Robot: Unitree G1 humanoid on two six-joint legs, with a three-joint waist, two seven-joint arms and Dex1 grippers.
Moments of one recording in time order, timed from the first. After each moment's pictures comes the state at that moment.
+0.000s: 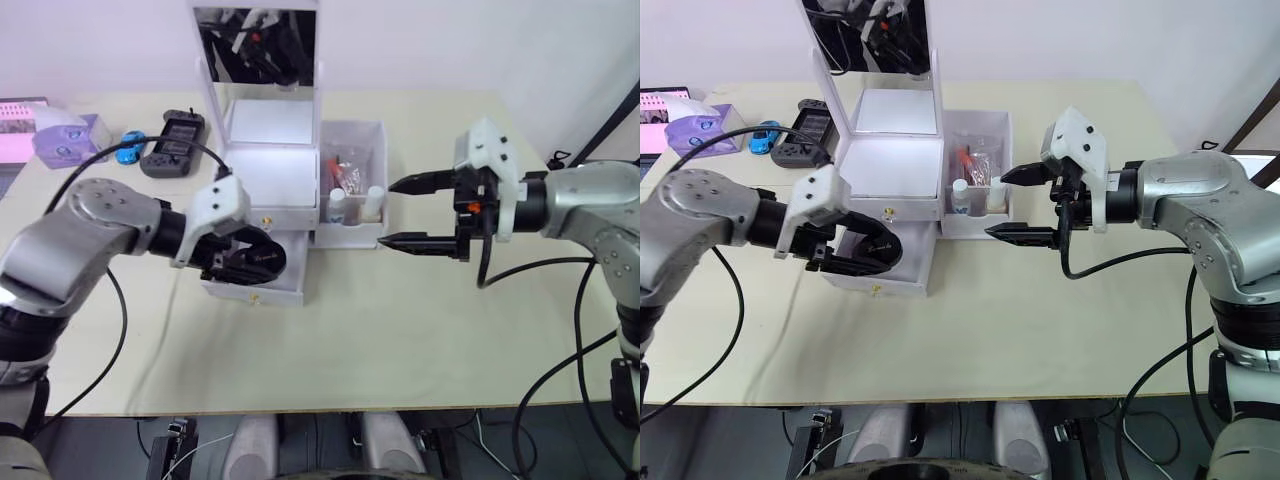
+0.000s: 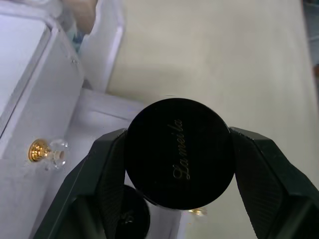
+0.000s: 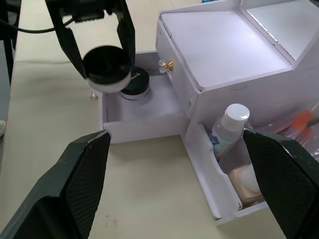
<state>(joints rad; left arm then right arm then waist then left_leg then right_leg) -0.69 0.98 -0.26 -0.31 -0.46 0.75 -1.18 -0.71 -0.93 0.00 -0.39 0.65 0.91 1.00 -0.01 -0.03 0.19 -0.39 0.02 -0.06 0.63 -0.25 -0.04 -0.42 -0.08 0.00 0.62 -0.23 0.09</state>
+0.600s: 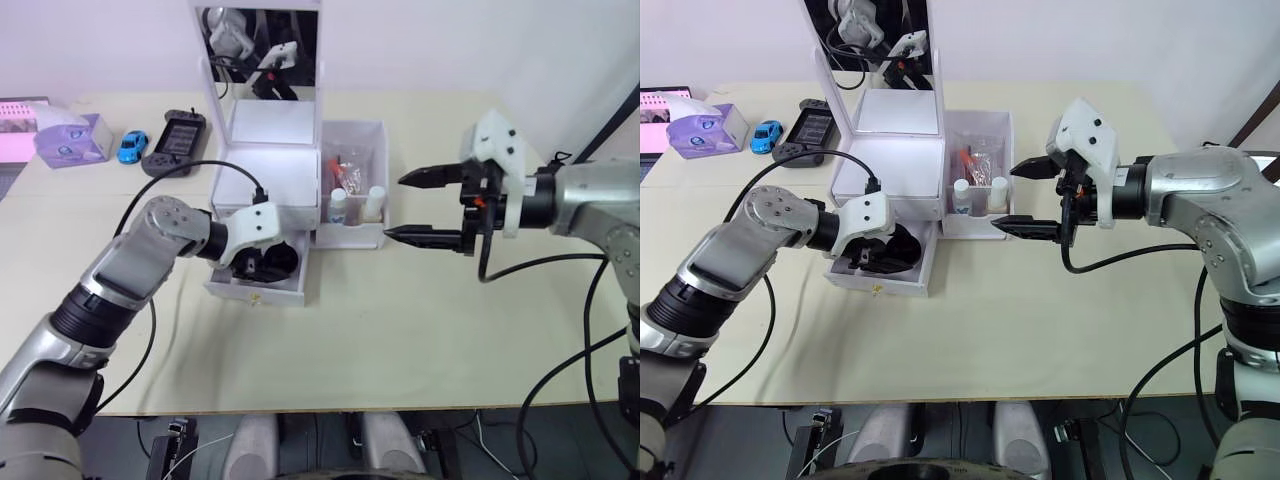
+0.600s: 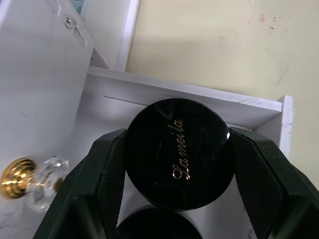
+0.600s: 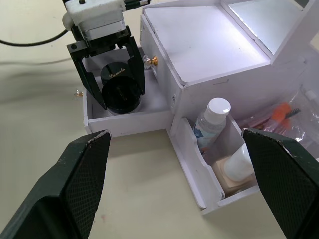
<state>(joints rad) -0.71 0.81 -0.40 -0.12 -0.17 0.57 -1.13 -0.72 -0.95 -0.02 -0.41 0.67 0.95 0.96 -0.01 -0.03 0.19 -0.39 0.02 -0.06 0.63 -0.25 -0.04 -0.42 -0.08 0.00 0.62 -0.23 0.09</state>
